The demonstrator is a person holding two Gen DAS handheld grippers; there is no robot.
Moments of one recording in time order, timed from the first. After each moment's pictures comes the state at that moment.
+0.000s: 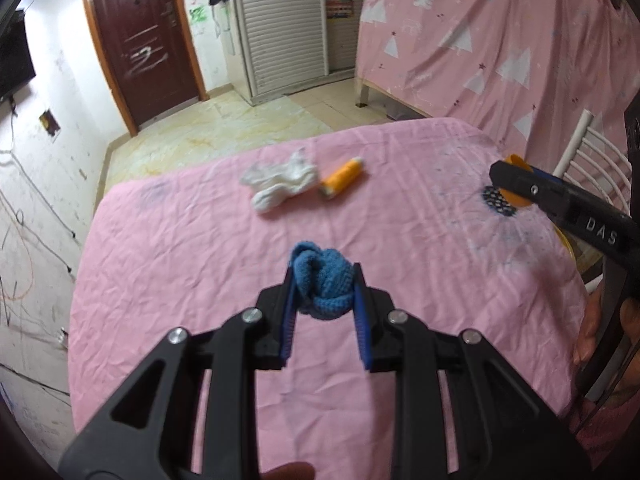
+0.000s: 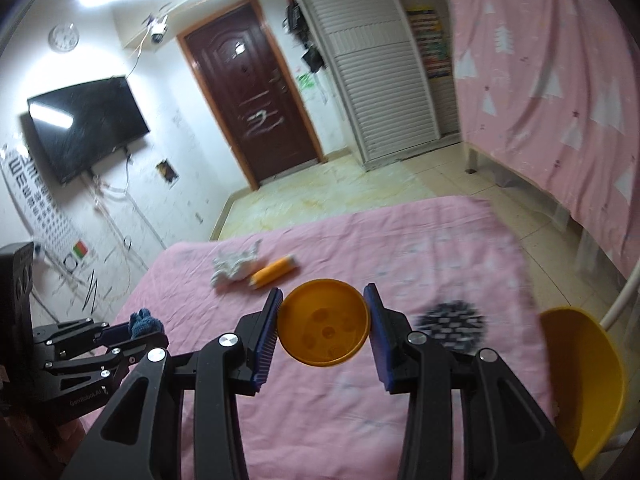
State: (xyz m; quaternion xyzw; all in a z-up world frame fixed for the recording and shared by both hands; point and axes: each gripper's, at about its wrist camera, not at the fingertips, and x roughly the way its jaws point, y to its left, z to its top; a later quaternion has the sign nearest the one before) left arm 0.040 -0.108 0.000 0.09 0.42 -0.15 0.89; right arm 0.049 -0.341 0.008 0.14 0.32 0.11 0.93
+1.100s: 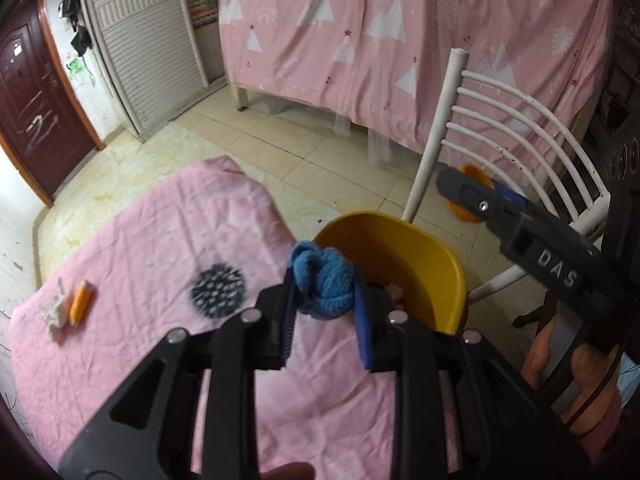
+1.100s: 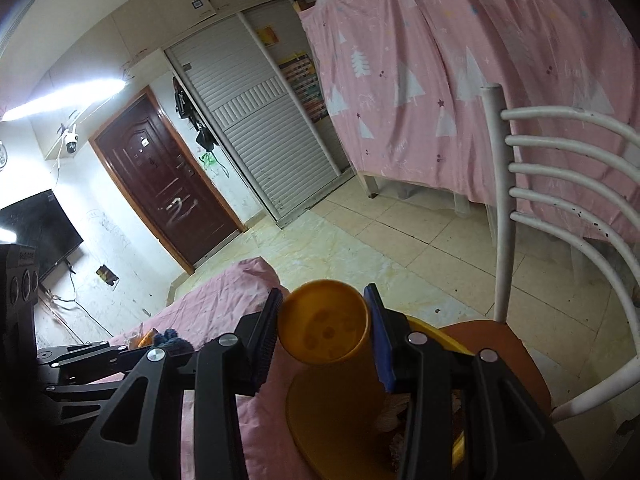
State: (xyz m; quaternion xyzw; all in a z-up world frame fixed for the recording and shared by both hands) left arm 0.020 -0.379 0.004 0.17 0.43 -0.31 0.83; right arm -0.043 -0.557 -0.013 0.26 0.25 -0.05 0.93
